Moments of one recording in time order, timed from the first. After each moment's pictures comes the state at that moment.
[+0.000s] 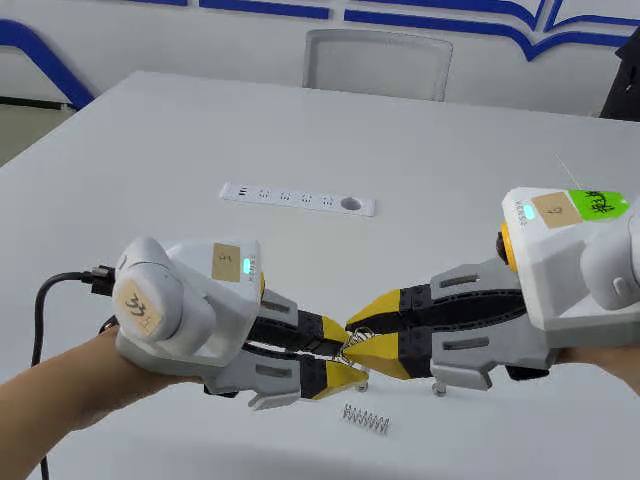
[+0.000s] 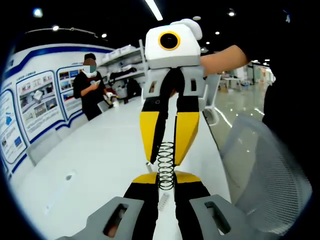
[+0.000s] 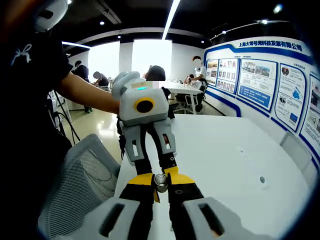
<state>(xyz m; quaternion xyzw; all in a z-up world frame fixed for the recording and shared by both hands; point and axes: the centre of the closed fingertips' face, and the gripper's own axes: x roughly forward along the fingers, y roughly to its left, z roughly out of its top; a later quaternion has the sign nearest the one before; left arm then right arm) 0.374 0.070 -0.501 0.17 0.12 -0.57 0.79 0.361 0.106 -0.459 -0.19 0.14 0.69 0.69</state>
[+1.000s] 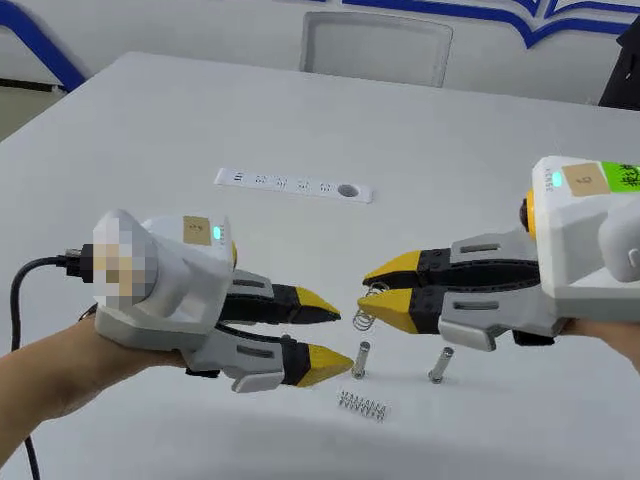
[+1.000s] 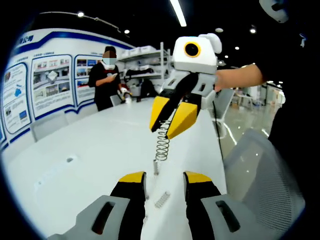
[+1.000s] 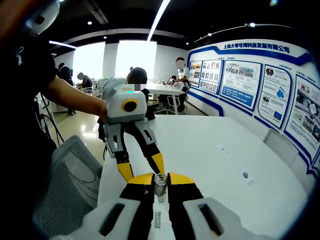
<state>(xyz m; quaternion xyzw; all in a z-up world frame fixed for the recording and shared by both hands) 0.389 0.096 -0.500 0.08 0.15 -0.53 0.83 0.400 0.088 -0.453 -0.19 0.13 0.62 0.74</state>
